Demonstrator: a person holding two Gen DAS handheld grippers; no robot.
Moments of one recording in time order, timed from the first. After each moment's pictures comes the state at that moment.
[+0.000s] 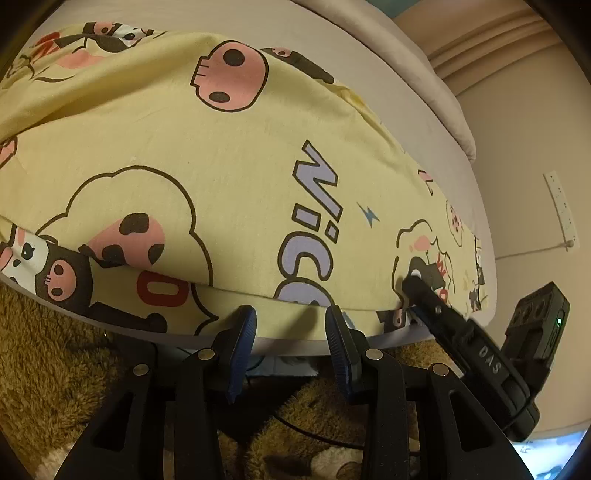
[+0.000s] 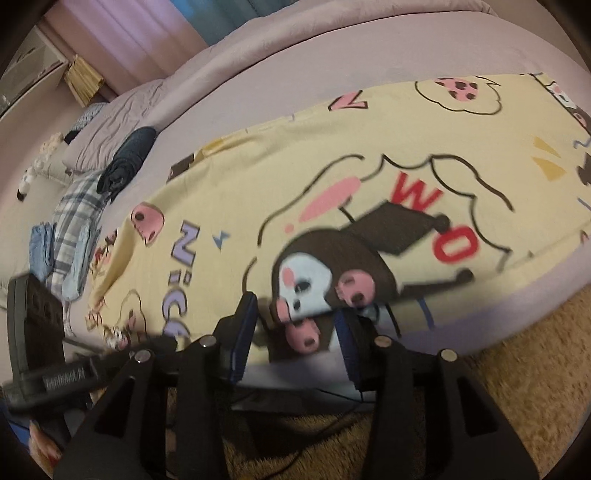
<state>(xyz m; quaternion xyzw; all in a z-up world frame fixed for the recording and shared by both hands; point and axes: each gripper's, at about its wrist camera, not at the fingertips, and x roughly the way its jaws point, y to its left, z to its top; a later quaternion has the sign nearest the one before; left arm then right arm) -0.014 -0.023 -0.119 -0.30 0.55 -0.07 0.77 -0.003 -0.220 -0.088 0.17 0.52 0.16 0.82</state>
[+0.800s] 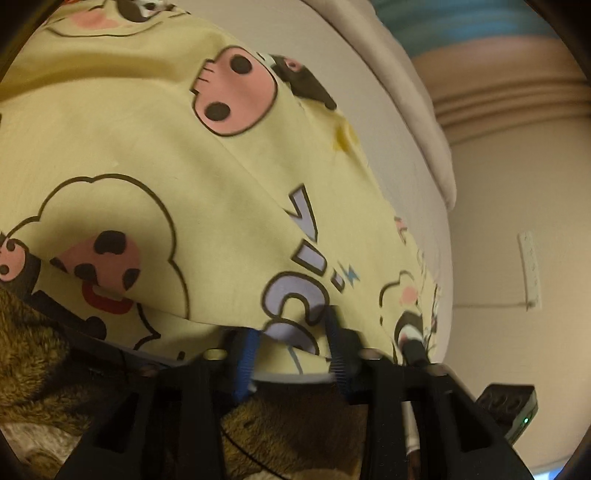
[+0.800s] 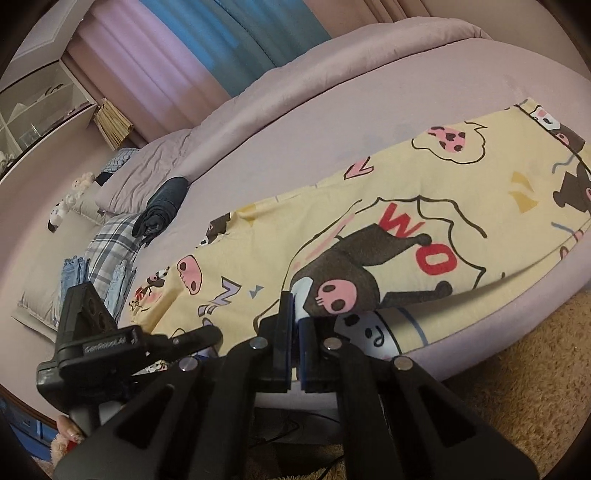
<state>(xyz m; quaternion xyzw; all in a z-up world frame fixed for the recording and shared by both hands) -0.005 -0.015 -0.123 -0.43 0.50 -0.07 0.75 -0.027 -0.245 -0.053 0.22 0.44 0.19 0.85</state>
